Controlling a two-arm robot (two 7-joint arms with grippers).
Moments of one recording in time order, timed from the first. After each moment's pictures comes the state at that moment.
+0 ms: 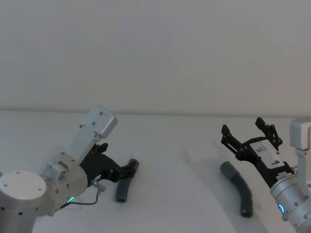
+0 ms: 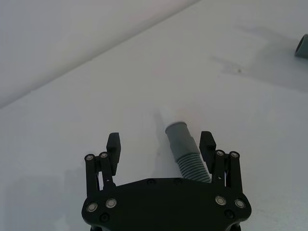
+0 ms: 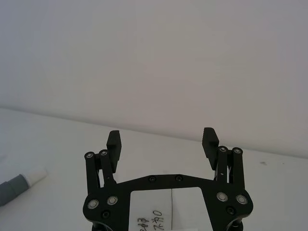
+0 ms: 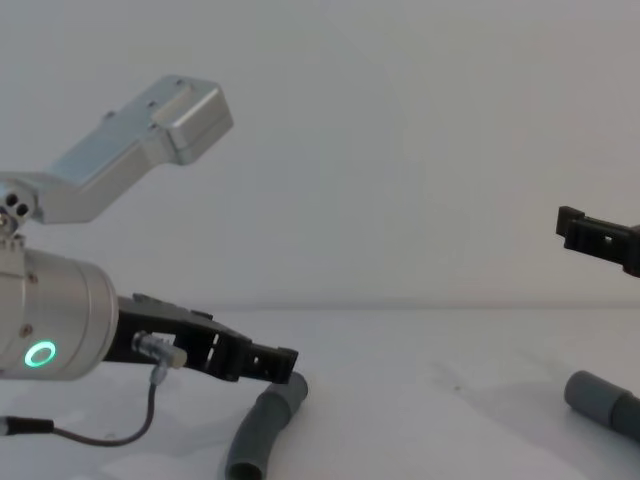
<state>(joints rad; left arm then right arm) -0.22 0.42 0.46 -1.82 -0.28 0.64 -0.13 -0.01 0.34 -0.23 -1.77 0.29 0.03 0.07</state>
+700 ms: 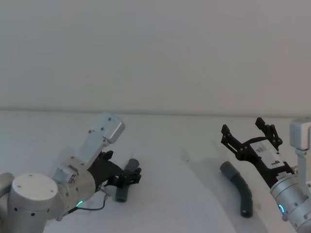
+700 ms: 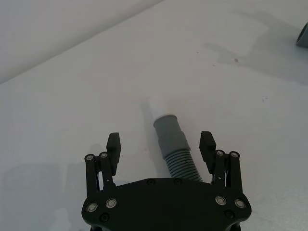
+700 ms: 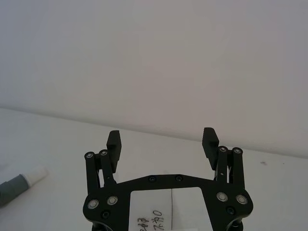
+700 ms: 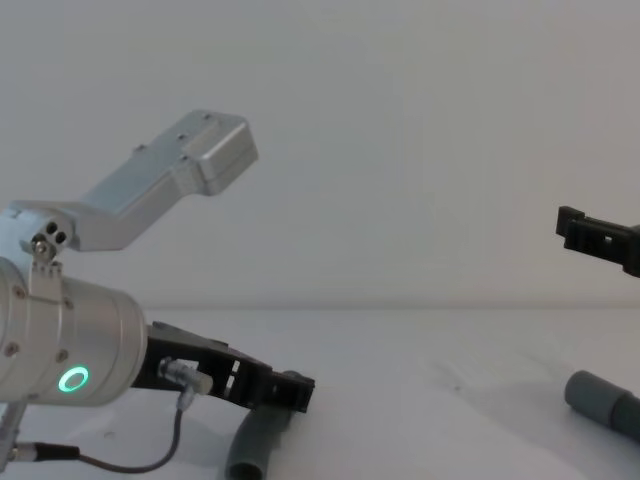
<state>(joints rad) -0.23 0.38 0.47 -1.78 -0.26 0.68 -0.13 -0.01 0.34 -0.23 -1.77 0.29 0.03 0.07</state>
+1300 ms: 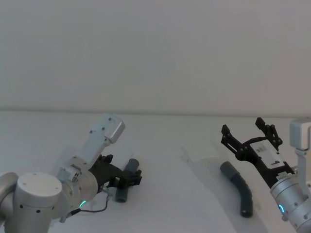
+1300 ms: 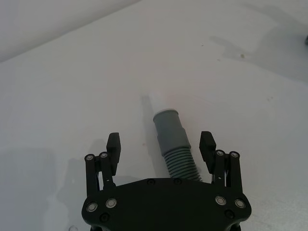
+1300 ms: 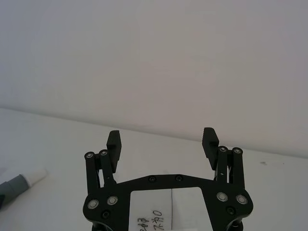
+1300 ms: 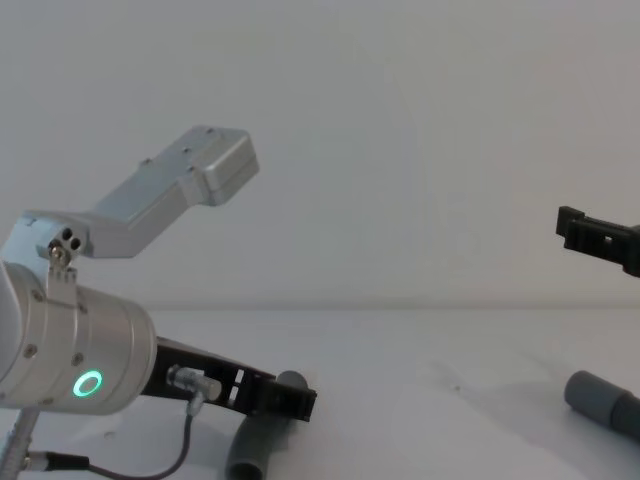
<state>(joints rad) -0.23 0.33 0.45 -1.76 -0.27 0.73 -0.11 -0.01 0.34 -0.23 -1.77 0.29 0.03 0.07</state>
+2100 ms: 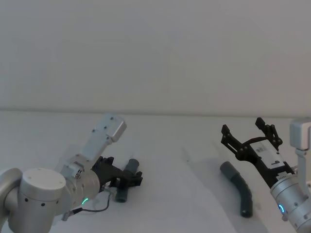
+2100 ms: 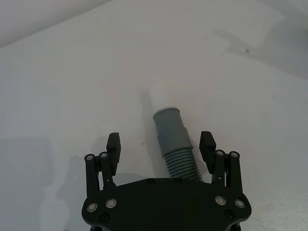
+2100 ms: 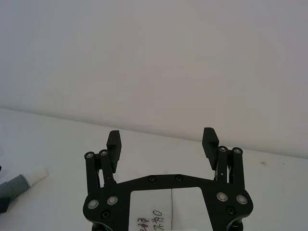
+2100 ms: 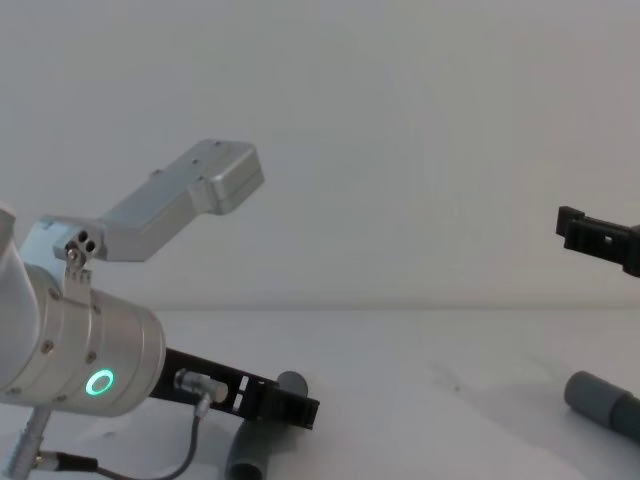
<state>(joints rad) -0.25 0.30 0.45 -1.73 -0.26 0.78 -0.13 -0.01 0.34 -0.23 -1.77 0.29 0.03 0.07</state>
